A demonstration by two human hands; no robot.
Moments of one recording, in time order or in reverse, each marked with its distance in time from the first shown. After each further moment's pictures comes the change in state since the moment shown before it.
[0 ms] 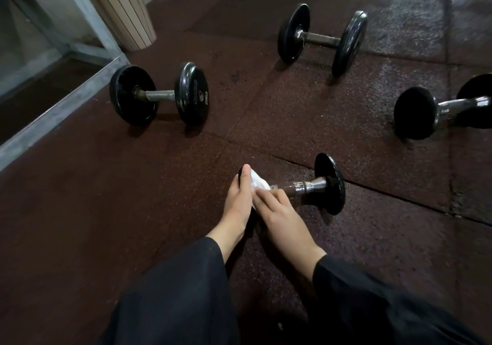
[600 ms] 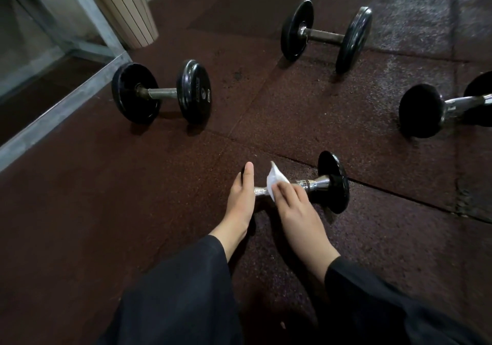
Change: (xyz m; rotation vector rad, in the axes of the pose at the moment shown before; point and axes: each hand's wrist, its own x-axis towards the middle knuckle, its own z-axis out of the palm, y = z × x) left_hand 0.000 0.001 0.000 0.023 0.017 0.019; right_hand -0.006 0.013 -0.005 -0.111 0.100 0.114
